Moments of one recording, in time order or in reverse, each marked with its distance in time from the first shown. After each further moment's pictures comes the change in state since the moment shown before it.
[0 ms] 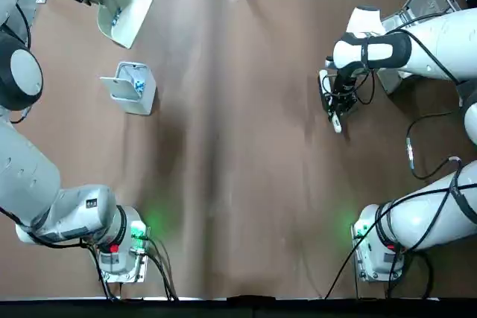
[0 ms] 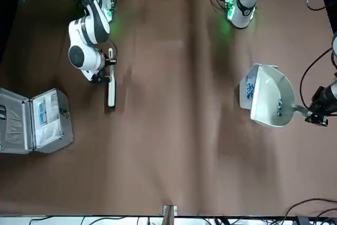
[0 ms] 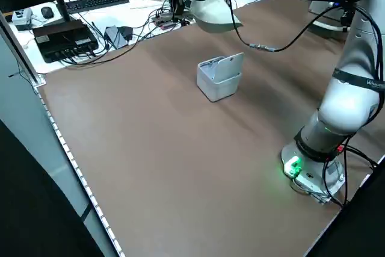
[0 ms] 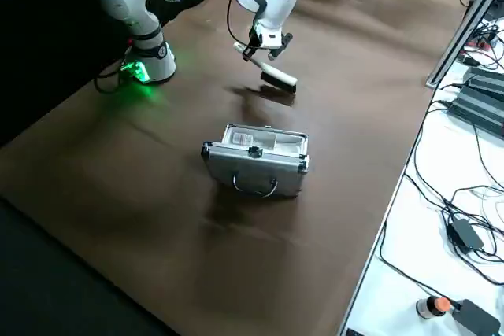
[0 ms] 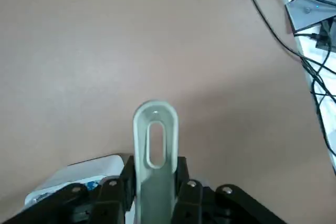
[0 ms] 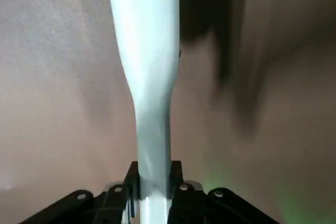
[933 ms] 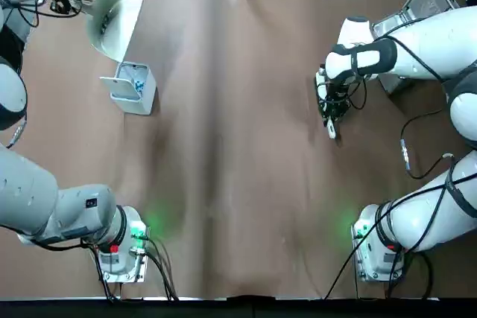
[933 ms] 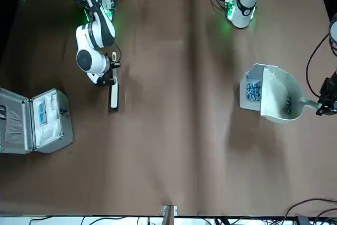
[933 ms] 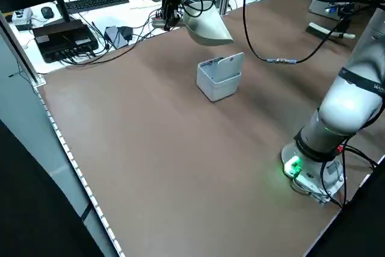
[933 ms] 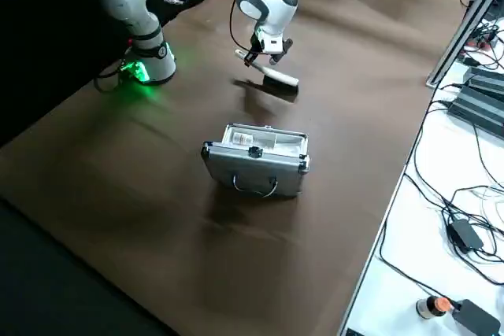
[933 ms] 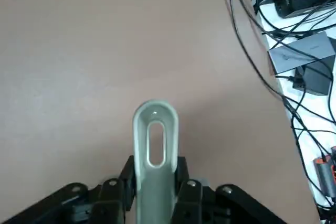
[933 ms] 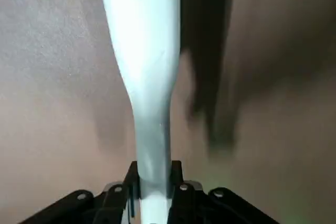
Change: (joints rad) left arm 0.007 -0.157 0.082 -0.293 0.000 0.326 0.048; right arm 0.037 0.085 0.001 -0.001 0.000 0.086 0.007
